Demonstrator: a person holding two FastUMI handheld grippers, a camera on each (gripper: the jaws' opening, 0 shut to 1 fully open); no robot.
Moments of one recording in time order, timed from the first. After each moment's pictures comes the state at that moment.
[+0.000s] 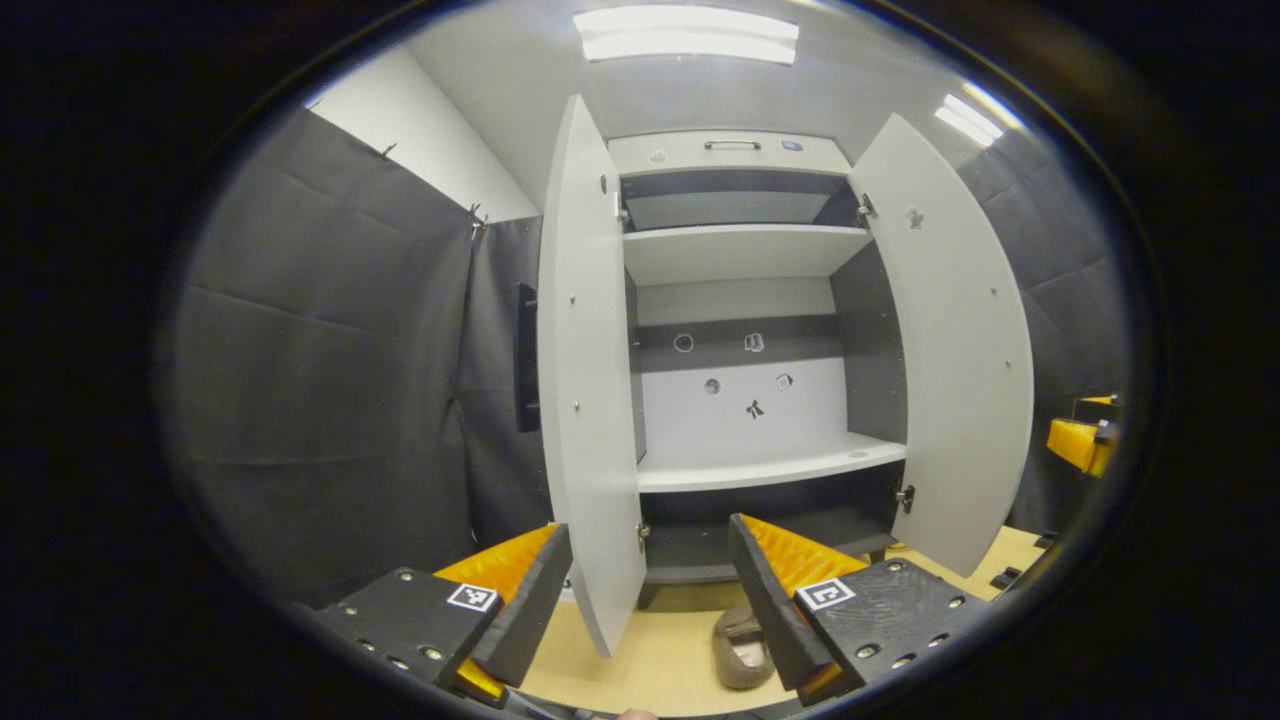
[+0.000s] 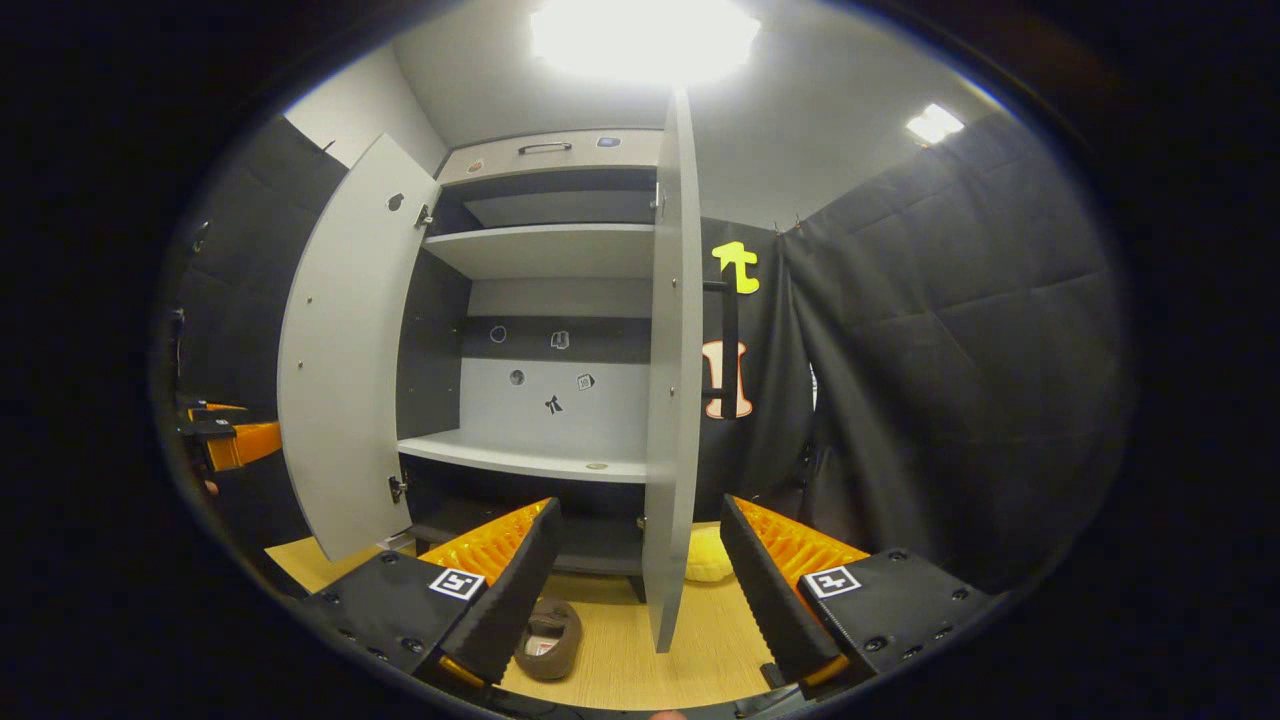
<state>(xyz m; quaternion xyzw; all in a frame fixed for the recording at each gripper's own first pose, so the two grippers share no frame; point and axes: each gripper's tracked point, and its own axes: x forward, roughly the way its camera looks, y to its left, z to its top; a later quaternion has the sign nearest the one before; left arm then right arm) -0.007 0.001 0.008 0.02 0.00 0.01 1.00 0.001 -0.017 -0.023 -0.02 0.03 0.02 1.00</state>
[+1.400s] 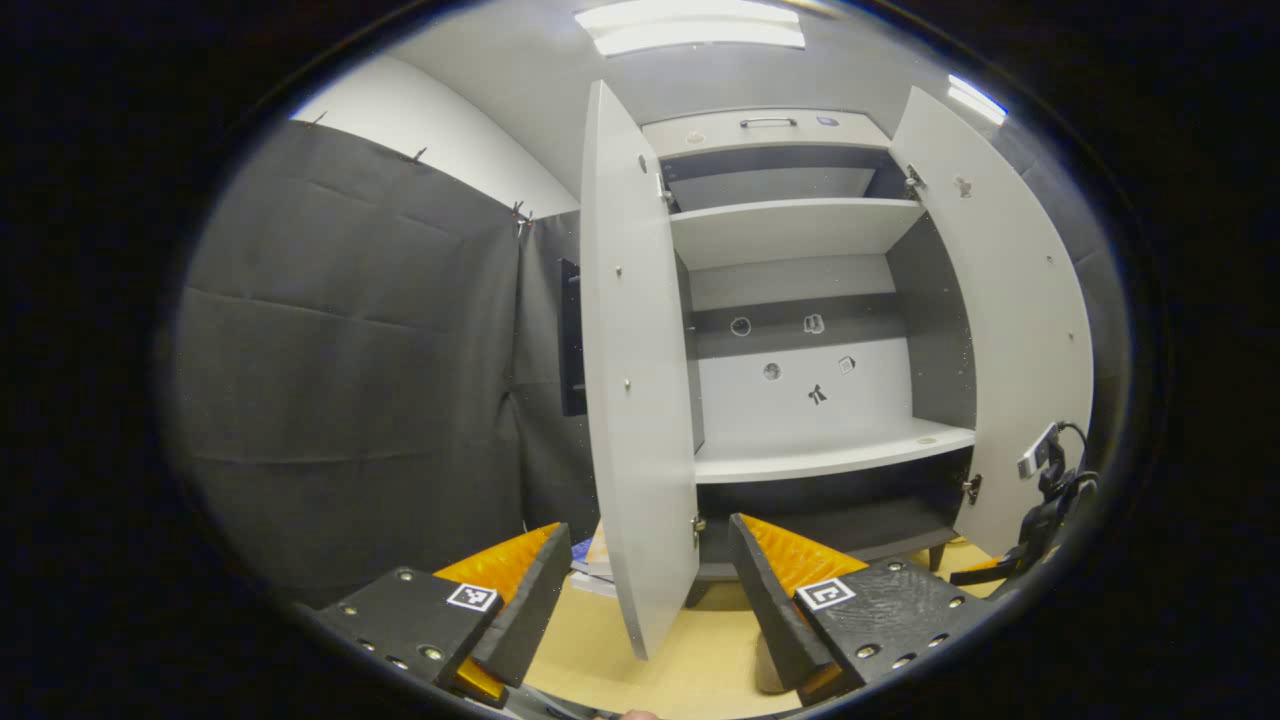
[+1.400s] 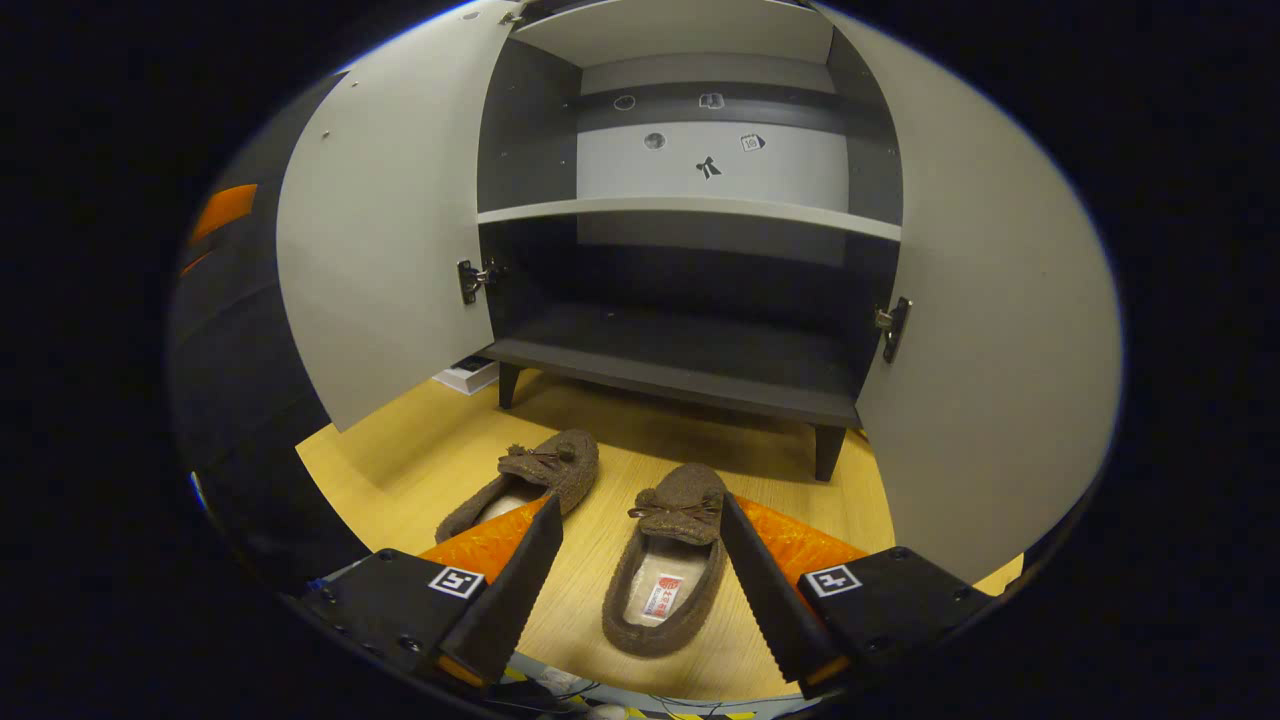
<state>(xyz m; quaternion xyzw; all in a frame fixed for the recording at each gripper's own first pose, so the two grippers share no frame) 0.015 0.041 -0.014 0.03 0.01 0.11 0.99 0.086 0.139 -0.277 -0.04 0.32 0.21 0.92</state>
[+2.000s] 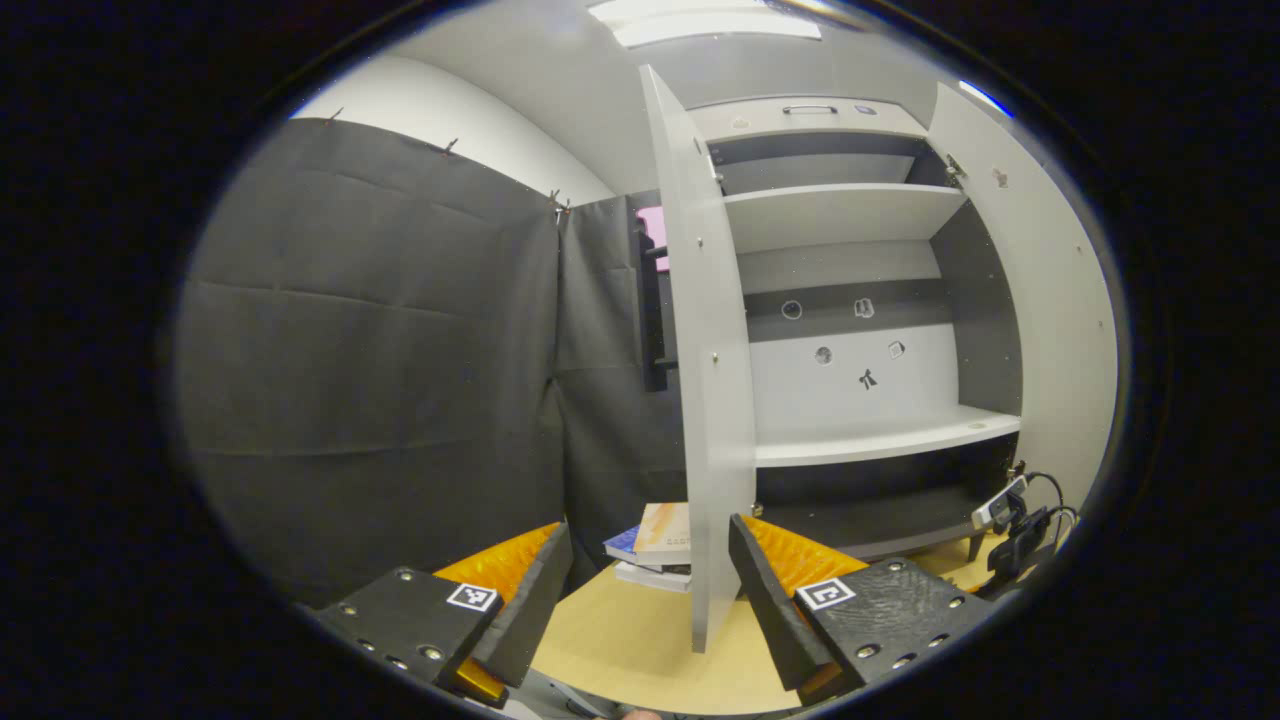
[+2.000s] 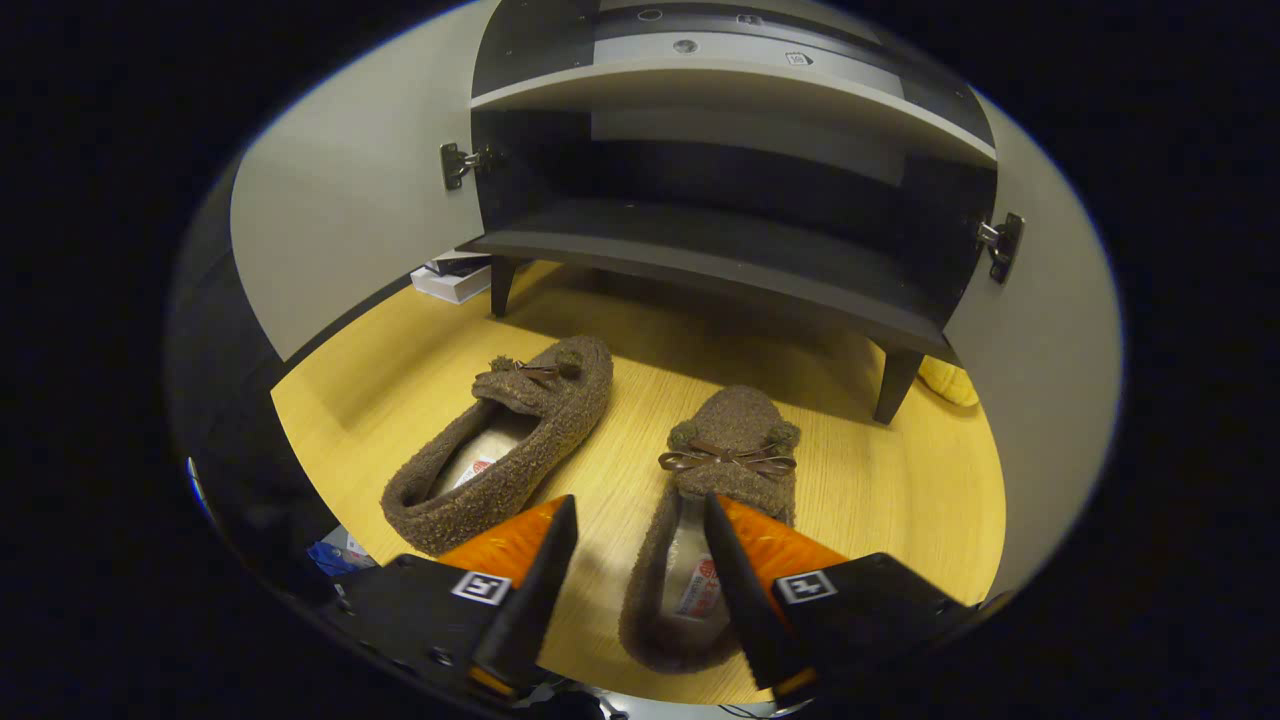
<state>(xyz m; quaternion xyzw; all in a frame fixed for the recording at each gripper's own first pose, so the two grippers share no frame) 0.004 0.093 -0.028 0.03 0.03 0.16 0.99 0.090 0.159 -0.360 -0.09 0.43 0.20 0.88</state>
